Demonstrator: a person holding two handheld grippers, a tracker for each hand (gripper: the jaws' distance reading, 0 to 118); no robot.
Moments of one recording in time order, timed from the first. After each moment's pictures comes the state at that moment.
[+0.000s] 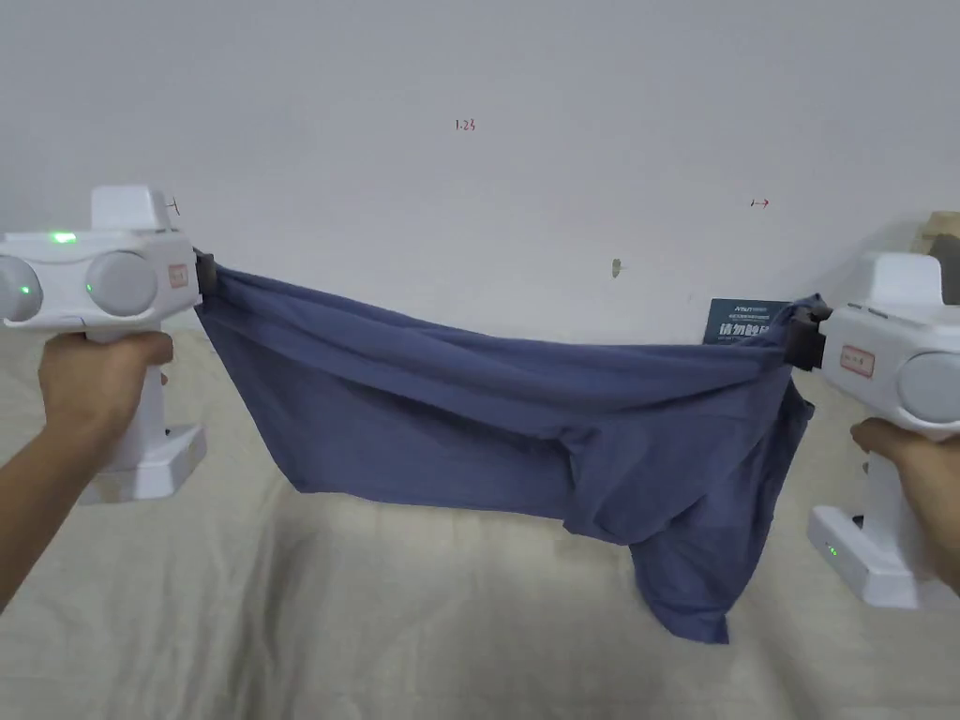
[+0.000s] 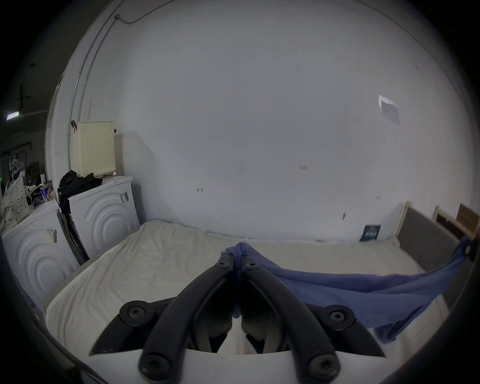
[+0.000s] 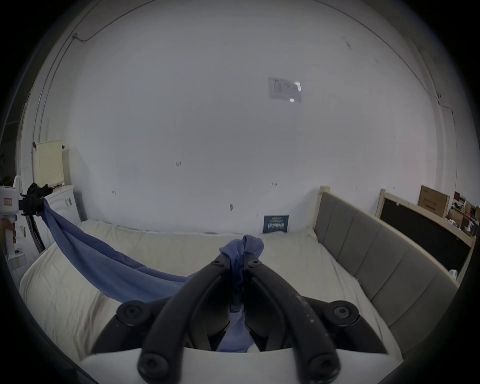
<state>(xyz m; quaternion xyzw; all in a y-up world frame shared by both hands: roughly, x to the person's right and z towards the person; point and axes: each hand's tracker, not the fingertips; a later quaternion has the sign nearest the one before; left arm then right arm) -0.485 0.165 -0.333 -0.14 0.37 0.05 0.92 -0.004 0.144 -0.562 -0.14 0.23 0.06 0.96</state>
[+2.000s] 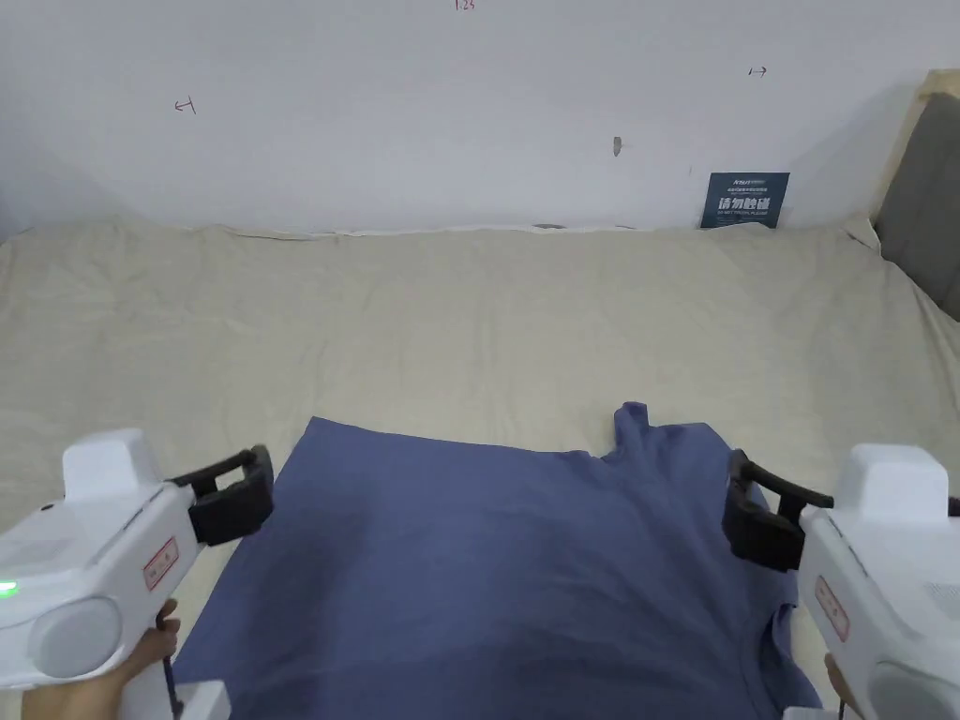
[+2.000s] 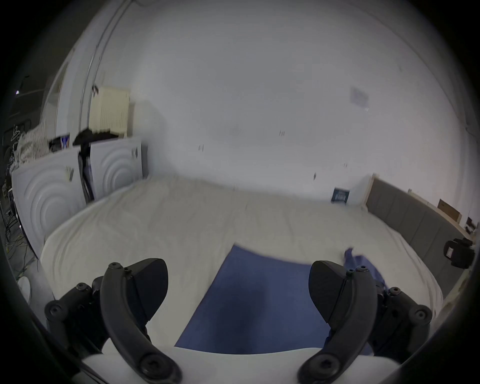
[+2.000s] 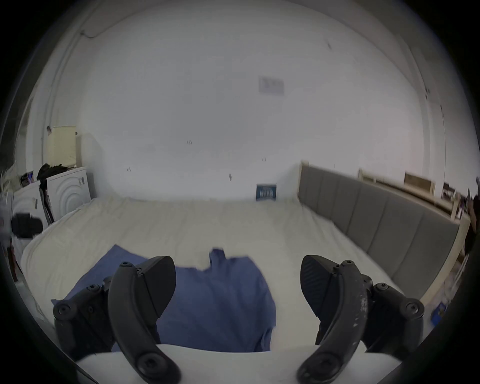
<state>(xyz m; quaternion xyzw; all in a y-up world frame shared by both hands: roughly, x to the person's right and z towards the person) -0.284 0.036 -0.083 -0.13 0.32 0.10 0.93 0.108 0.027 -0.287 -0.12 0.21 0.06 0.97</state>
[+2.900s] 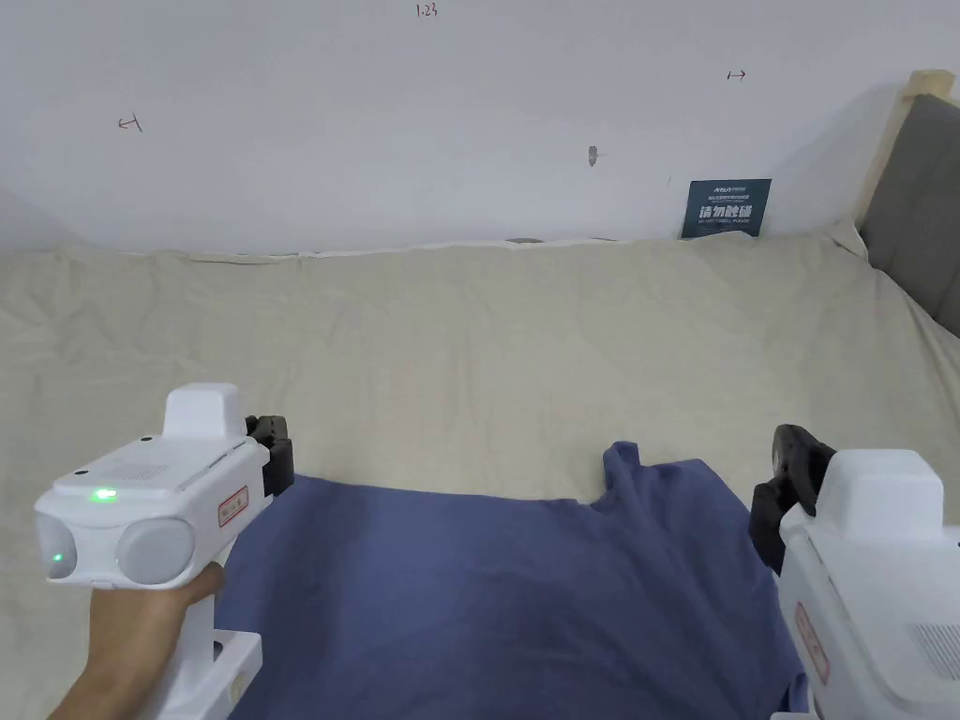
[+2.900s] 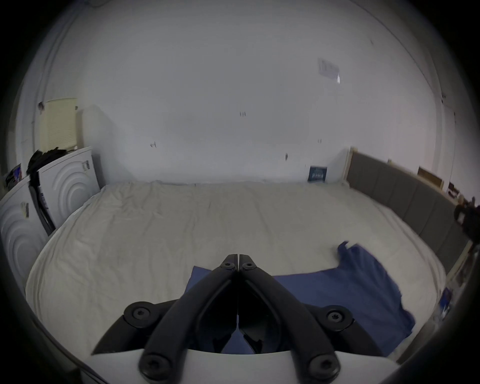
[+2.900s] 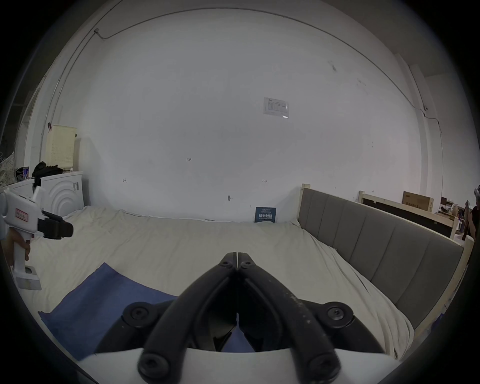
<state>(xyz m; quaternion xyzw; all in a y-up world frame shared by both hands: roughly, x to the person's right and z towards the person) -0.349 0.012 -0.246 -0.23 0.22 0.05 0.95 0.052 0.045 -0.323 -0.08 0.20 0.07 0.97</state>
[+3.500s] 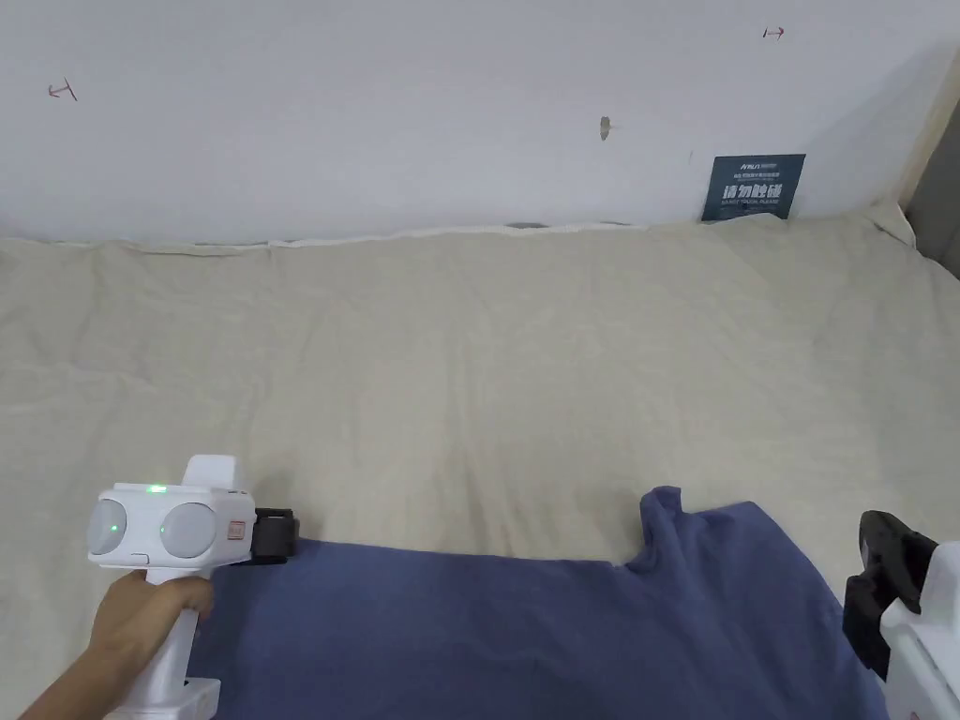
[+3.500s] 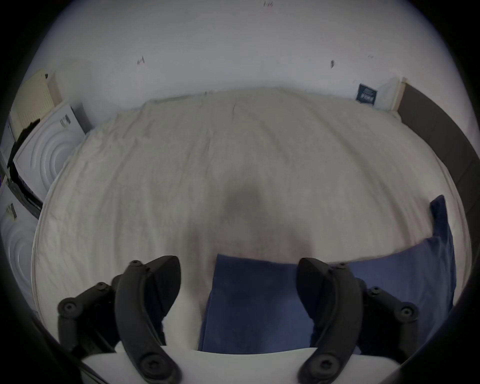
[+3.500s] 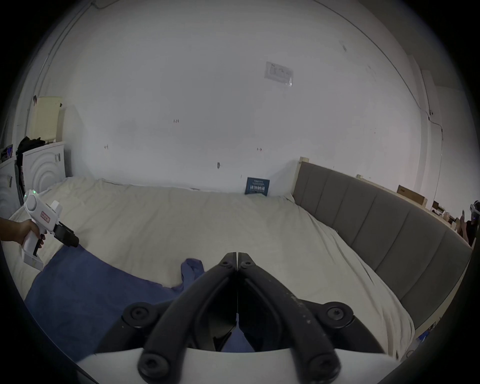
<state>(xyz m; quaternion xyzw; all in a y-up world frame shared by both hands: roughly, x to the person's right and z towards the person) -0.493 -0.144 -0.396 -0.46 0.25 0.09 0.85 0.023 -0.019 -0.421 -0.16 0.16 0.12 0.97</state>
